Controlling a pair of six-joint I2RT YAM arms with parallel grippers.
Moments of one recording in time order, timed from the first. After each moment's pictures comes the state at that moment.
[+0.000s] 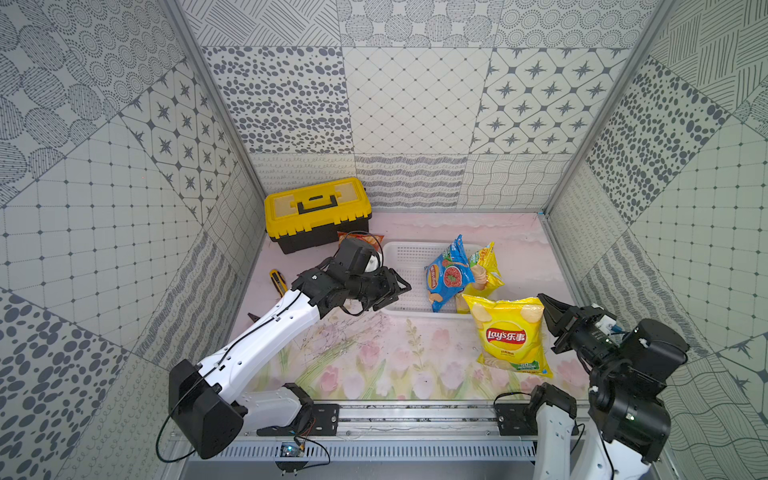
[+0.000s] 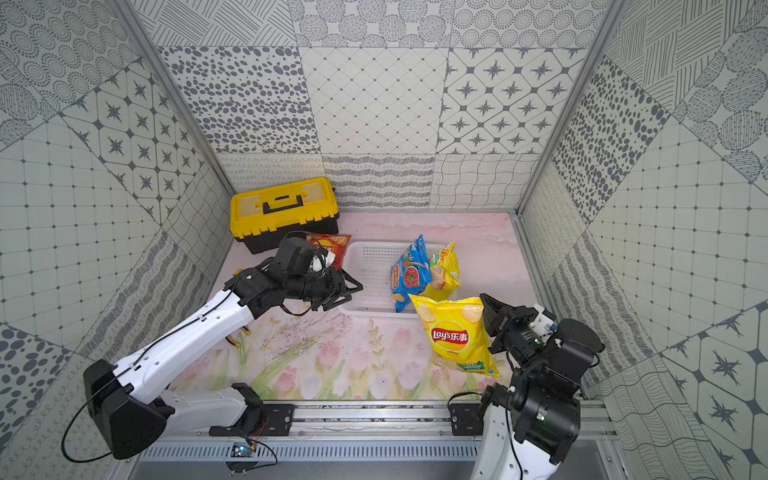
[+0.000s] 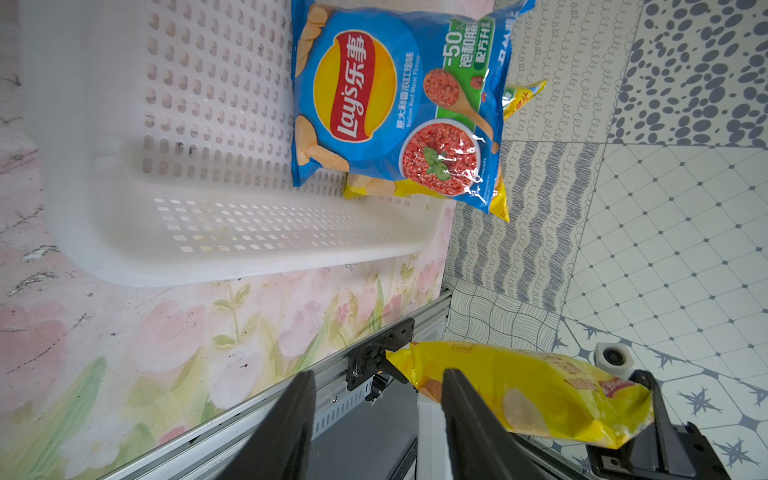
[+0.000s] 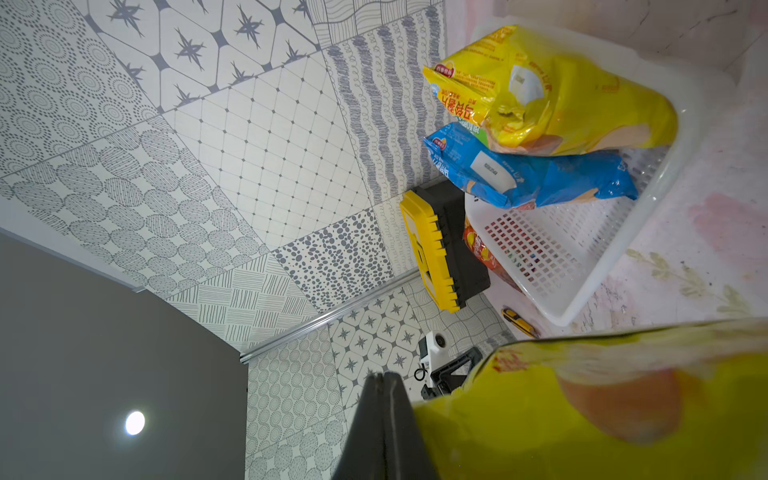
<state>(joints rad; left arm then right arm) -0.59 1.26 1.19 -0.68 0.45 -1.04 -0.54 0.43 1.04 -0.98 -0.92 1.59</state>
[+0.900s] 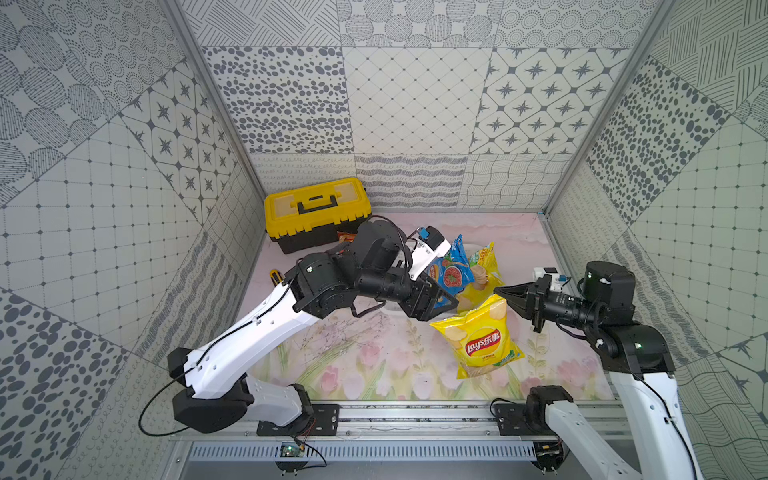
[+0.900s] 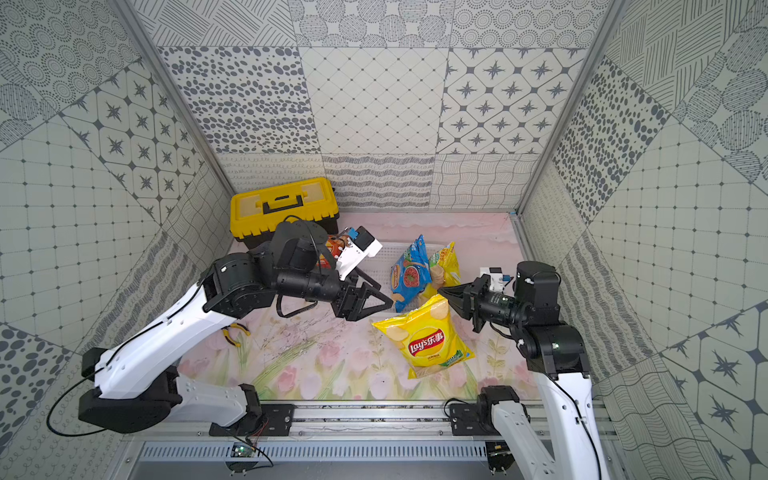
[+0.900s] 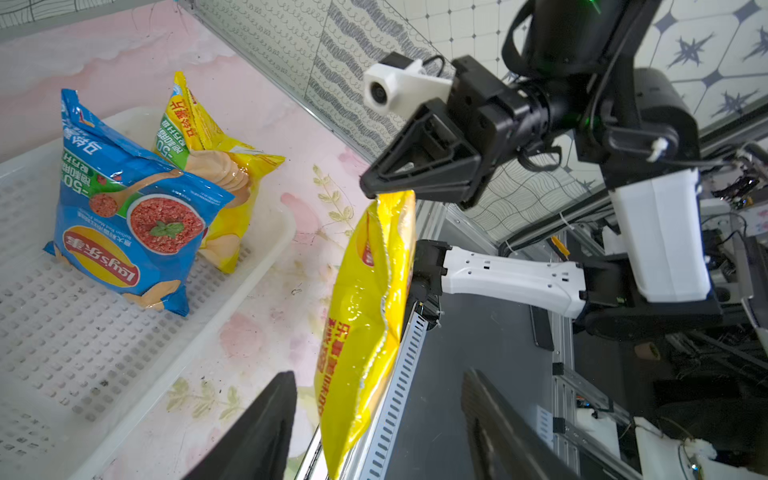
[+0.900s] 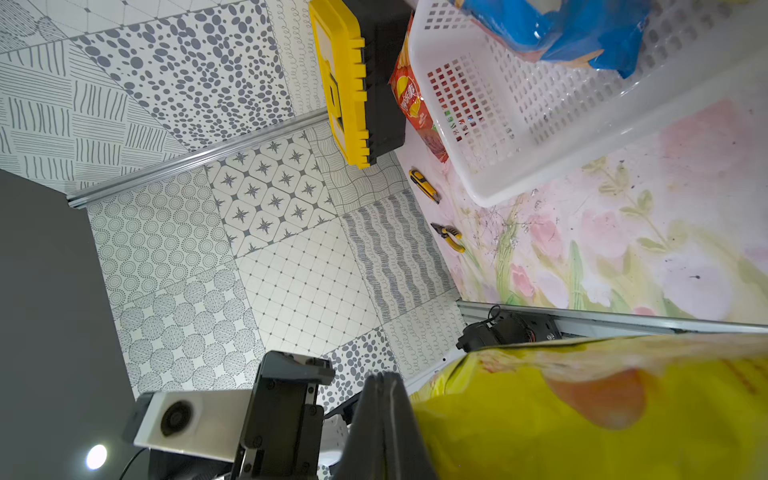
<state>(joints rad) -0.98 1.37 1.77 -0.96 0.37 -0.28 0.09 0.76 1.10 -0.88 -0.84 1.38</state>
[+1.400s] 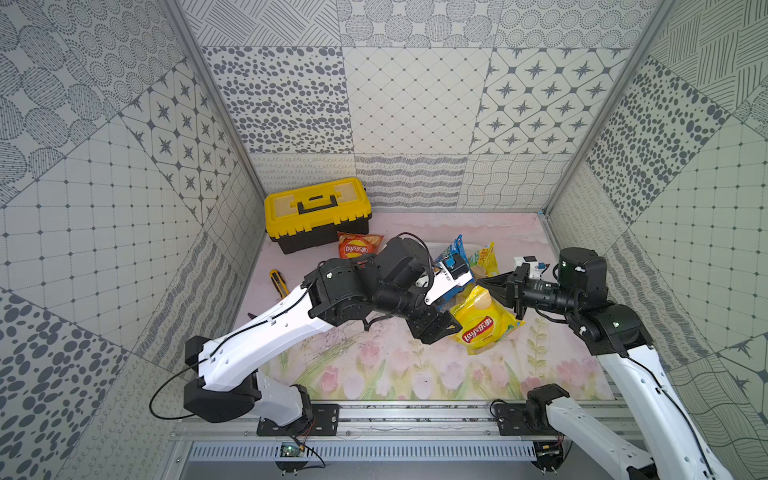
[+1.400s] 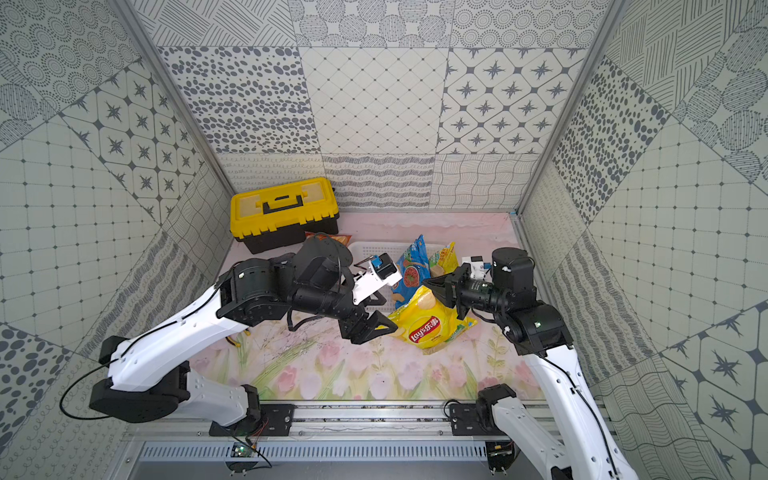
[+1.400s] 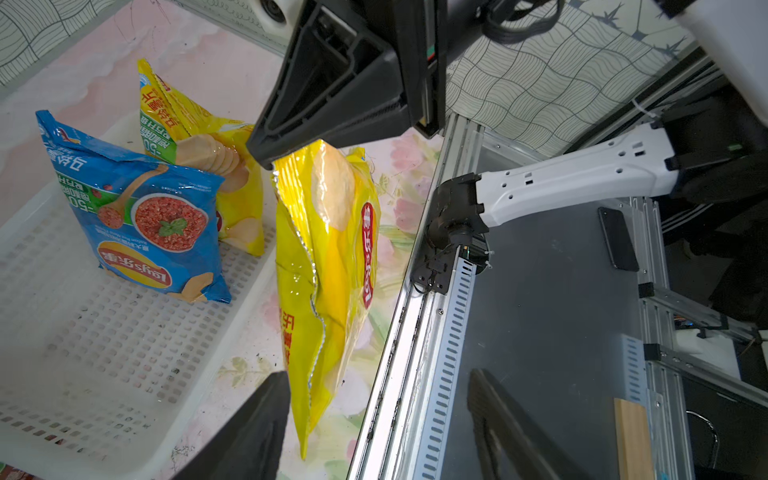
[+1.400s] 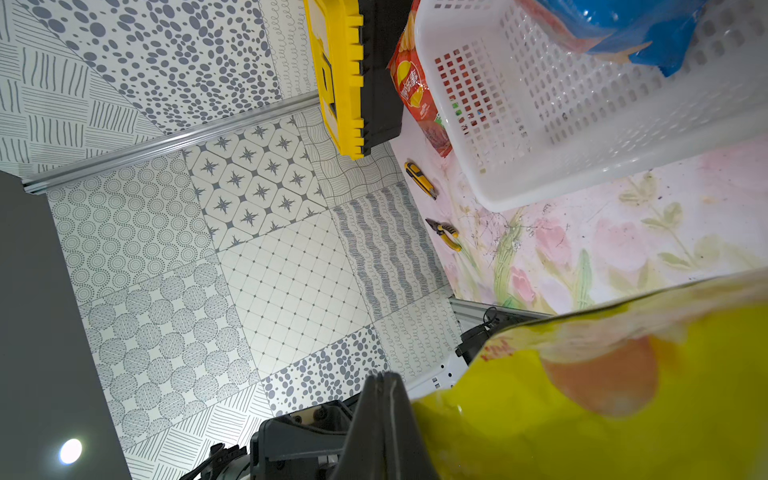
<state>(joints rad) -1.11 1.45 1.83 -1.10 0.21 -0.06 0.29 0.84 1.10 -0.73 -0.71 1.45</state>
